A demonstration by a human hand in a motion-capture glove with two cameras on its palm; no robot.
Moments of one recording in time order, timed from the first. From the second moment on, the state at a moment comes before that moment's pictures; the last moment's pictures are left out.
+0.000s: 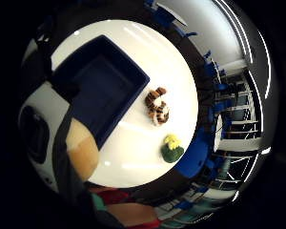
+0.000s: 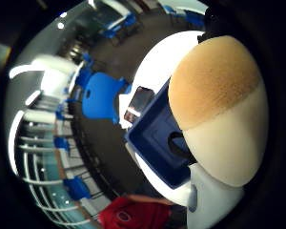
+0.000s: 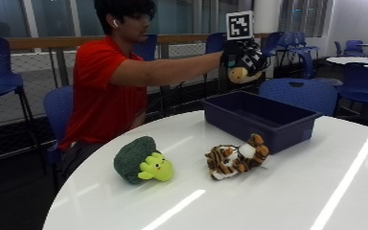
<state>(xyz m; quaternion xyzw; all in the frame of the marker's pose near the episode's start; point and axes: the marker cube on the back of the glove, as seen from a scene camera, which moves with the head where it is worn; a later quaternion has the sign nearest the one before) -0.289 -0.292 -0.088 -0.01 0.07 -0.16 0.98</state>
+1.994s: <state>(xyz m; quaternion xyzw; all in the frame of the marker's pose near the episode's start) 0.138 -0.166 -0.027 -0.08 0.07 0.06 0.99</state>
